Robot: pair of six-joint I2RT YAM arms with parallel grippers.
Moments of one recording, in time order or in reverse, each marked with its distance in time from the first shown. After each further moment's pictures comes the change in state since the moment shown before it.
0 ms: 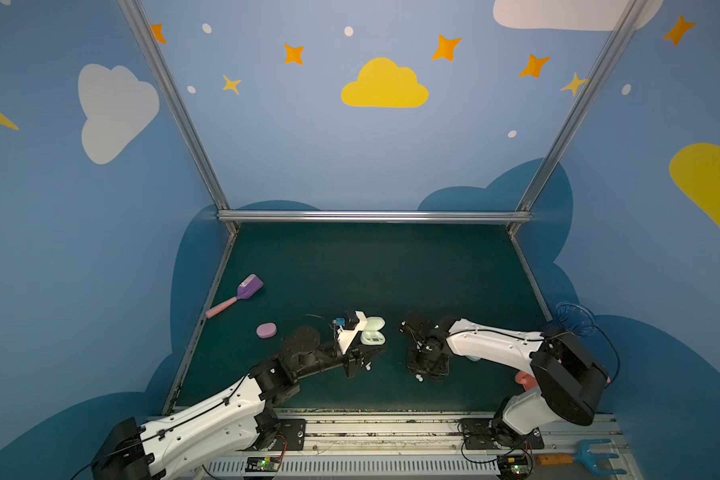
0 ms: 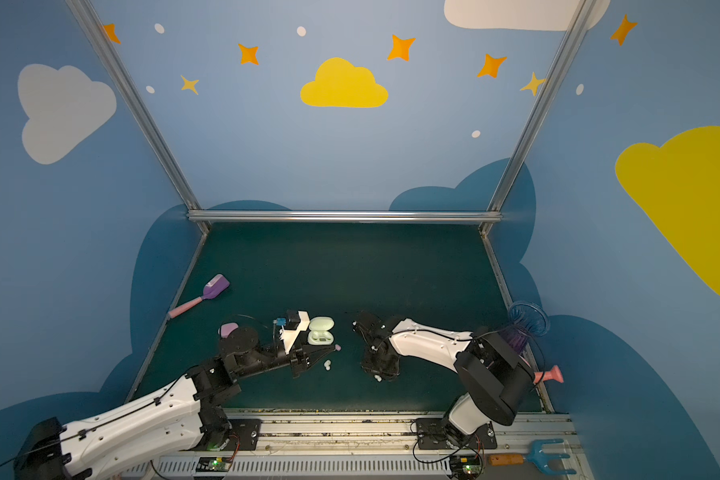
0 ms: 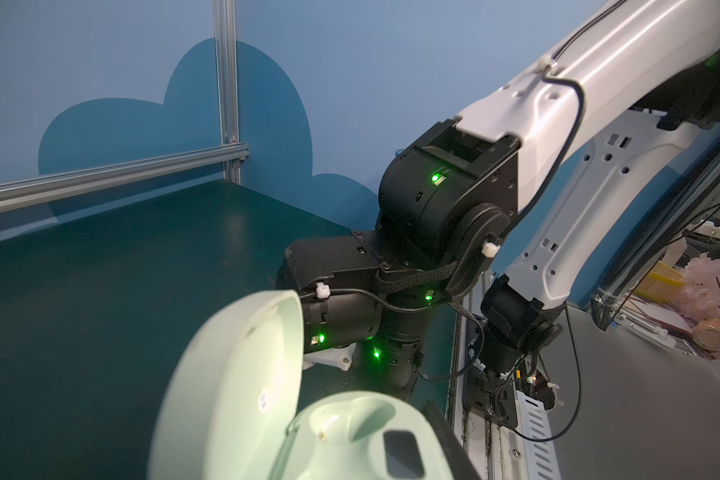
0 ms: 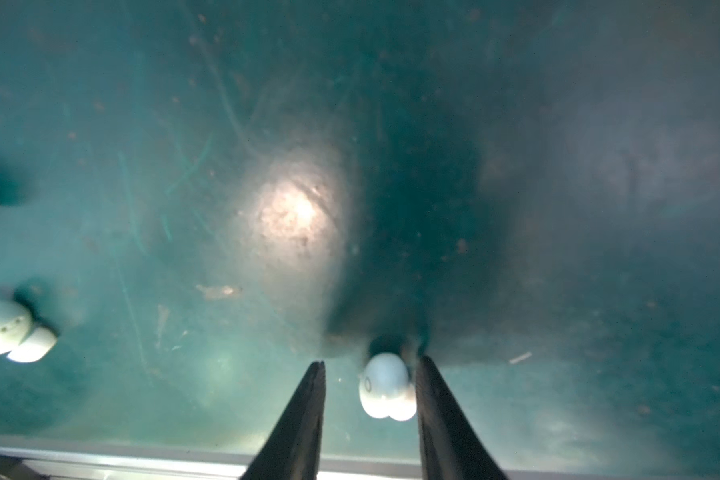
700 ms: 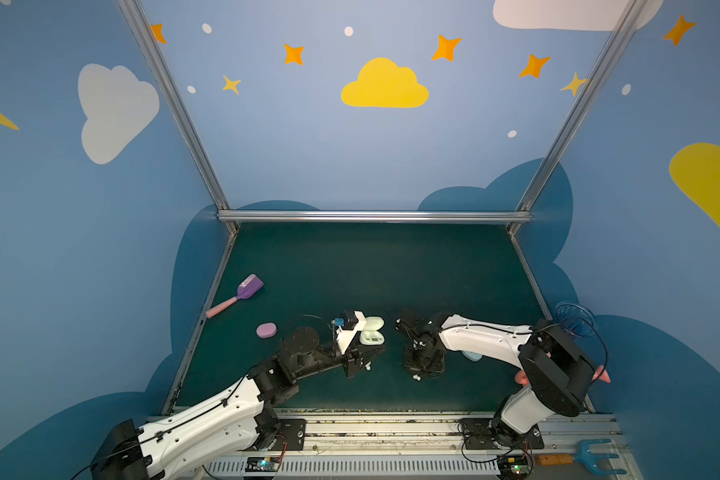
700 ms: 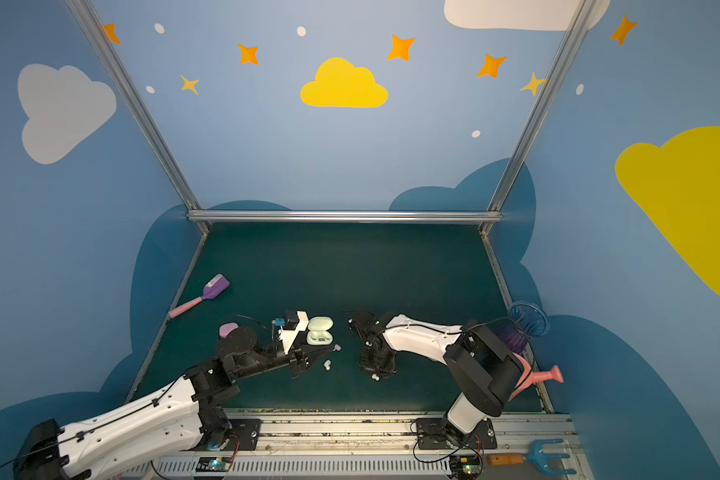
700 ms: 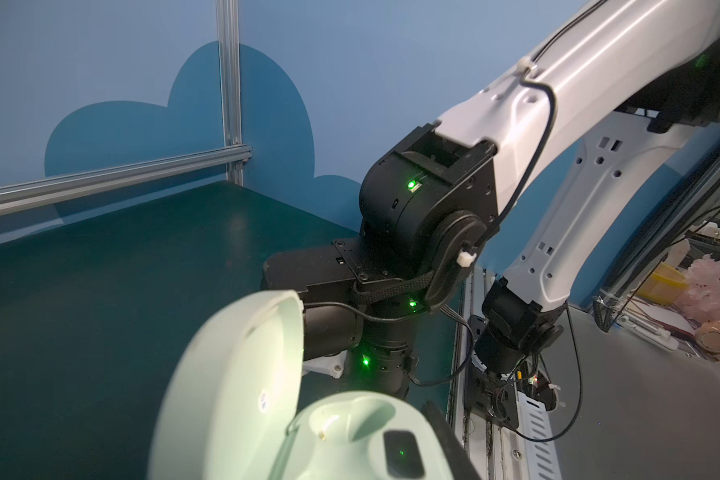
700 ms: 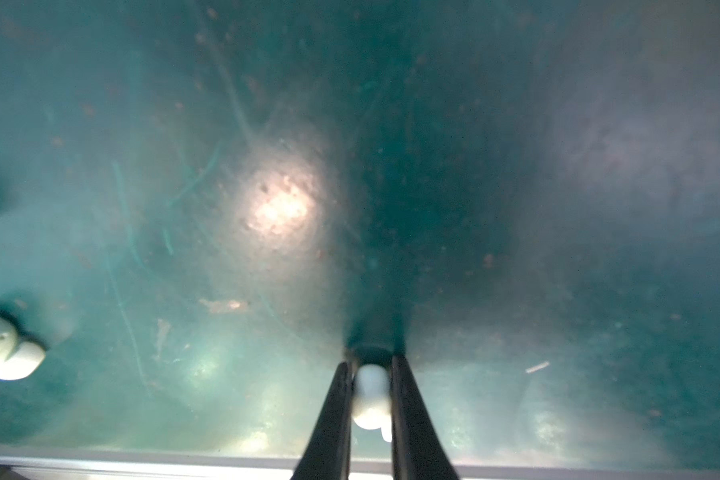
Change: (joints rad) left arm -0.001 -0.014 0.000 -0.014 -0.007 0.001; right arm 0.000 0.054 0.050 -0.034 -0.015 -0.019
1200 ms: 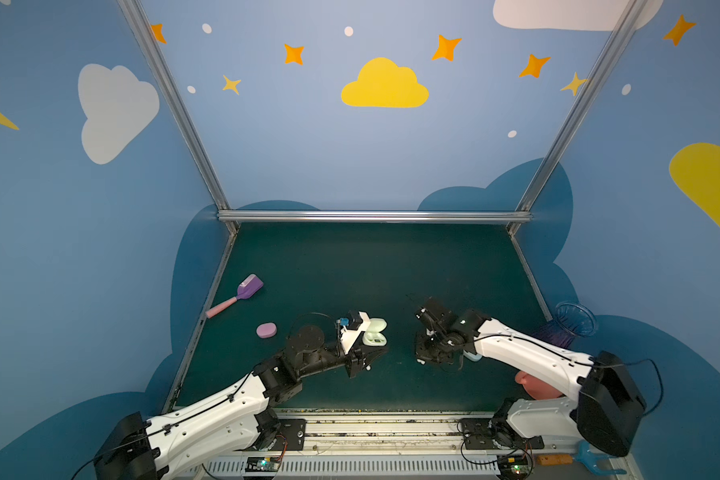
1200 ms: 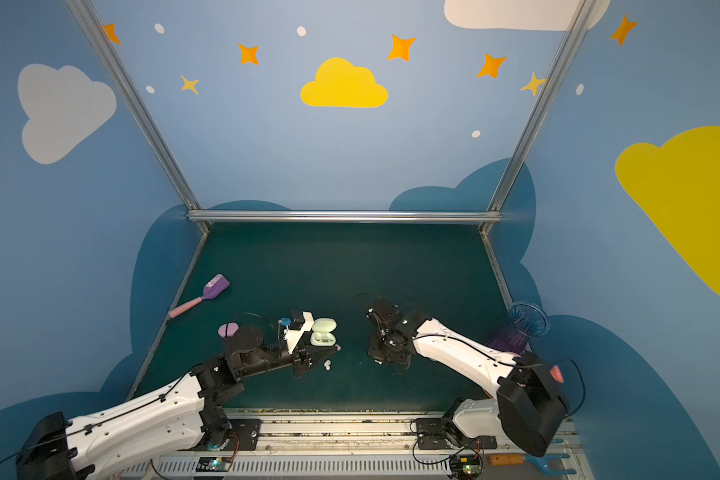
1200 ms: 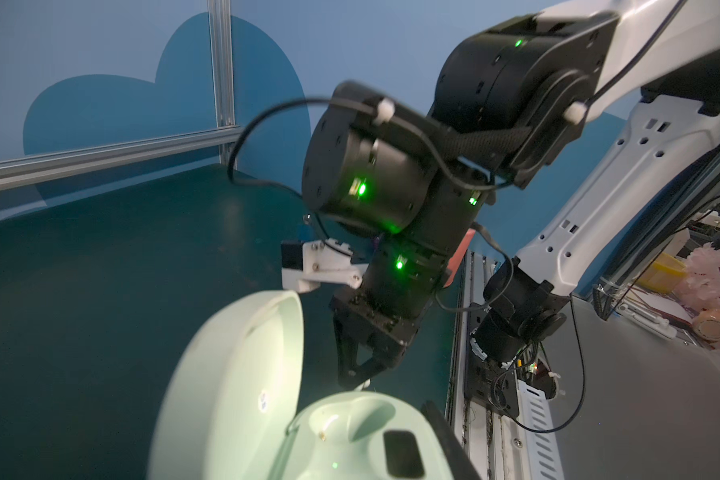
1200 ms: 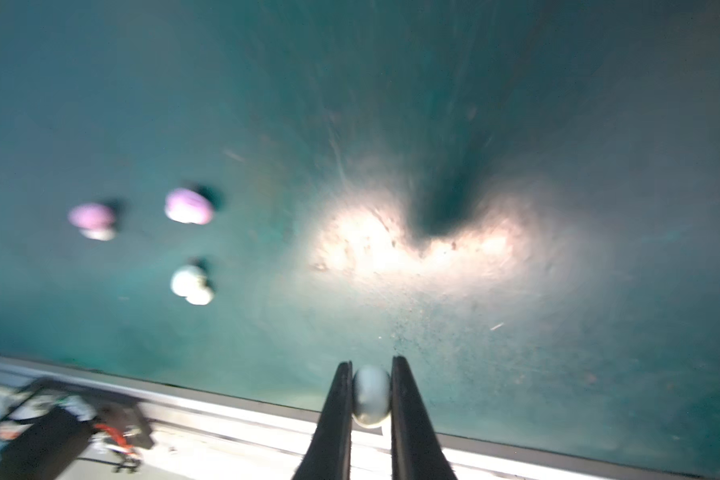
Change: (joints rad) left arm 0.000 0.069 0.003 0.020 0.024 0.004; right arm -0.100 -0.334 -0.034 0.011 0.038 -0.035
